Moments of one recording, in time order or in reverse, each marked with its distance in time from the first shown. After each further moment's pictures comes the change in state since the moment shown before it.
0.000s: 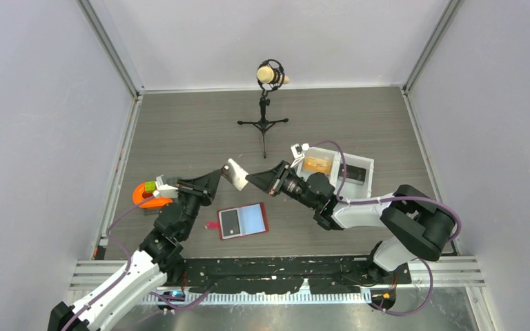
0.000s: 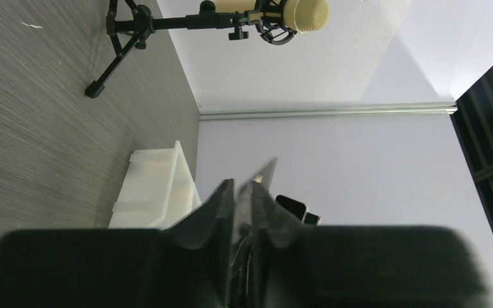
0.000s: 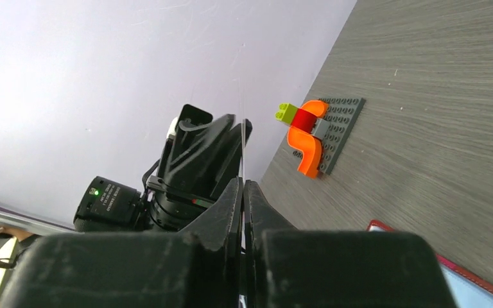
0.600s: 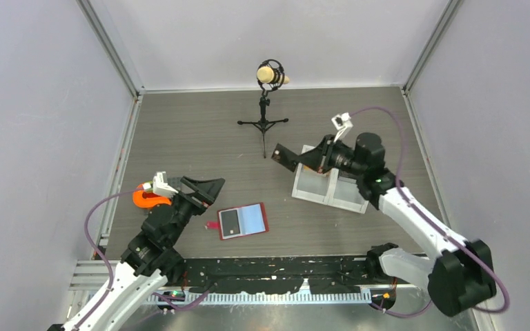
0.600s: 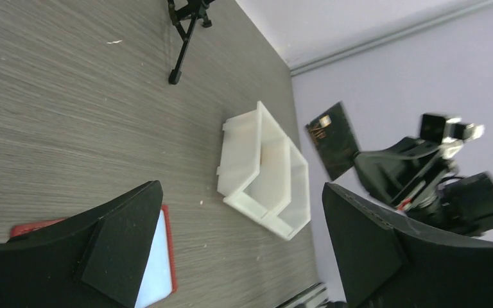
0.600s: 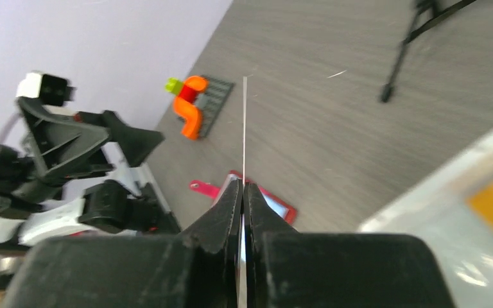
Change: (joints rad) left arm -0.001 -0.209 0.140 -0.484 0.106 0.387; right arm -0.514 -0.383 0.126 -0.805 -0.526 -0.414
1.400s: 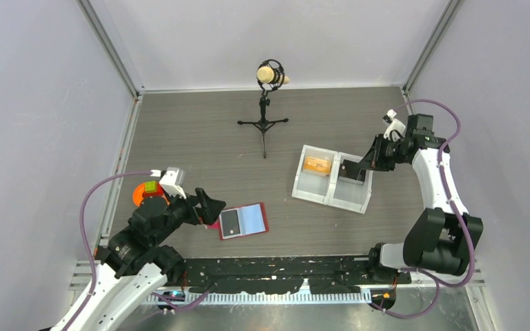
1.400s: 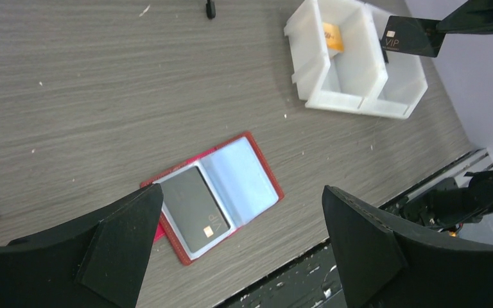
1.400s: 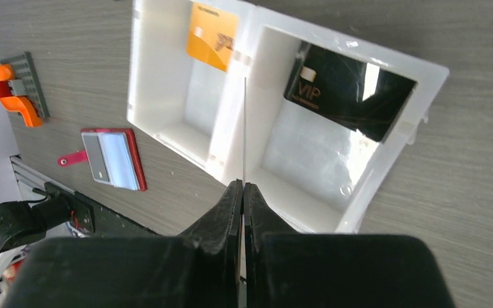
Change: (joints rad) left arm 0.000 0.075 0.322 -0.467 0.222 0.611; right arm -0.616 0.188 0.451 -1.162 -0.006 -0.641
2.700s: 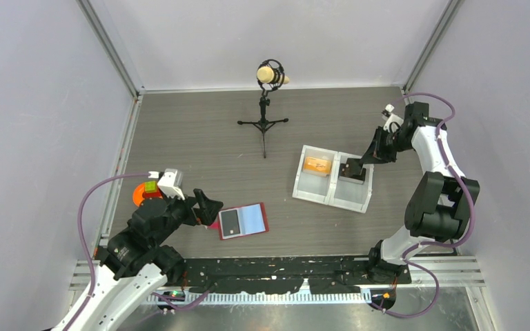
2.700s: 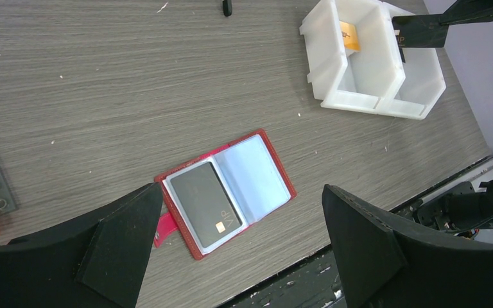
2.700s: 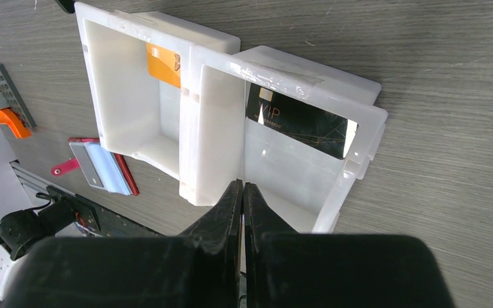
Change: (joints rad) left arm 0.000 -0.018 -0.003 -0.042 -0.035 0.010; right arm -0.021 0.285 0.202 -0.116 0.069 -0.029
